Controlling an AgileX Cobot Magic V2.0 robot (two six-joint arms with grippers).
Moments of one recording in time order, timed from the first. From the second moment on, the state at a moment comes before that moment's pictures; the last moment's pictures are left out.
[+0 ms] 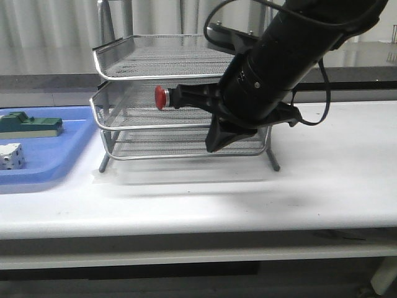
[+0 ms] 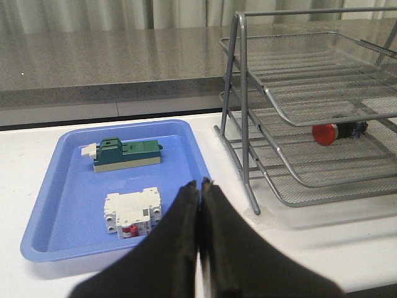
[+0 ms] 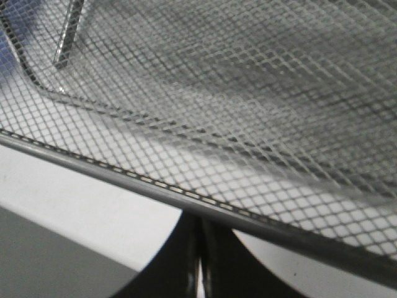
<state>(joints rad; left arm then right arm) -0.11 0.30 -0.30 -0.15 0.23 0.14 0.53 1.83 -1.15 0.42 0.26 -0.08</state>
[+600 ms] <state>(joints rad) -0.11 0.30 -0.30 -0.15 0.23 0.14 0.49 1.88 -1.24 0.38 0.25 -0.08</state>
